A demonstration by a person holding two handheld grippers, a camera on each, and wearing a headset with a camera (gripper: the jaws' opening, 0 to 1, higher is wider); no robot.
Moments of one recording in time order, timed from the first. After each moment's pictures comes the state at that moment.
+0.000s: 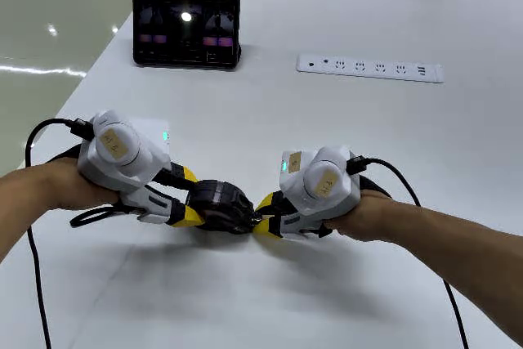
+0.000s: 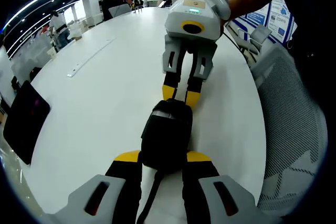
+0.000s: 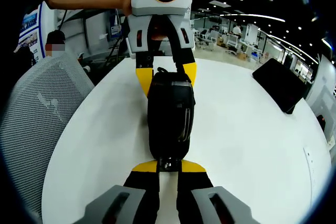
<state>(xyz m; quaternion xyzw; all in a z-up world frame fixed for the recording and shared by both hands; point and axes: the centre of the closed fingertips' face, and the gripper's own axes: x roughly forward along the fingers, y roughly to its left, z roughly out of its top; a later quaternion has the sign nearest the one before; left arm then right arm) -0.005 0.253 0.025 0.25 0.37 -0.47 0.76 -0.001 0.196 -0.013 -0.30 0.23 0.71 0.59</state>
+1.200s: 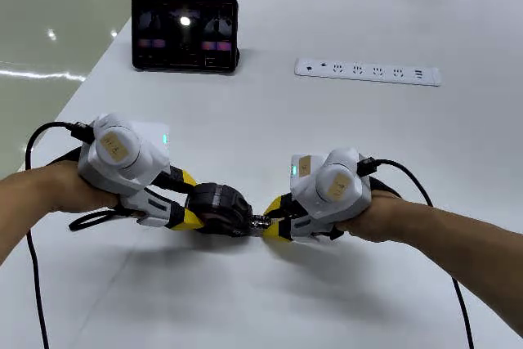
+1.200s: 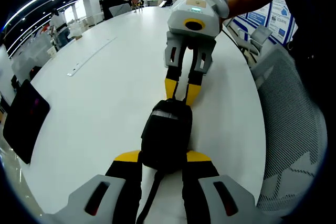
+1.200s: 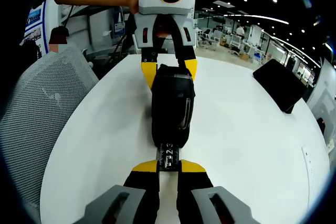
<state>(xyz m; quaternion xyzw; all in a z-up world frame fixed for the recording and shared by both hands) -0.005 0.253 0.026 0.25 0.37 -0.47 0.76 0.003 0.178 -0.012 -0.31 0.23 0.72 0.58</state>
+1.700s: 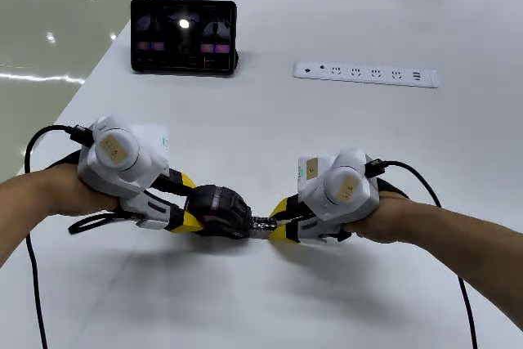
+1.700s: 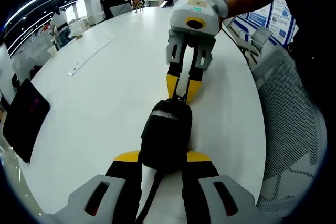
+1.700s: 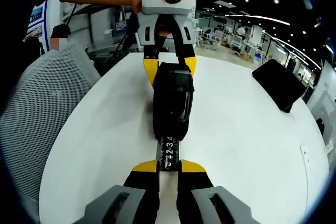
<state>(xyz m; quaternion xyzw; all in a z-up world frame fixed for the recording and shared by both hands) -0.005 0.252 0.027 0.24 0.37 -0.46 0.76 0.006 0.167 -0.012 -0.32 0.22 0.72 0.58</state>
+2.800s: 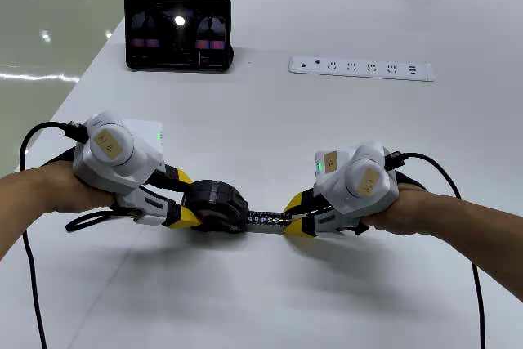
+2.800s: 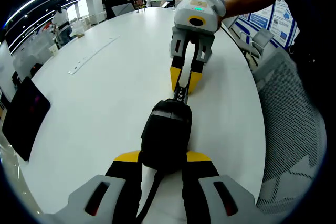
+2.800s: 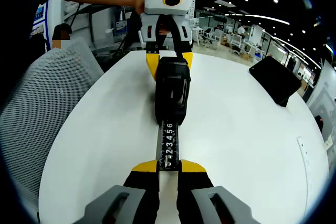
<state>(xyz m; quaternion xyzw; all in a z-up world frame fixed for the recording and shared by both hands) -0.005 0.252 0.027 0.24 0.38 -0.46 0.77 0.013 0.142 -0.013 -0.32 0.23 0.72 0.58</state>
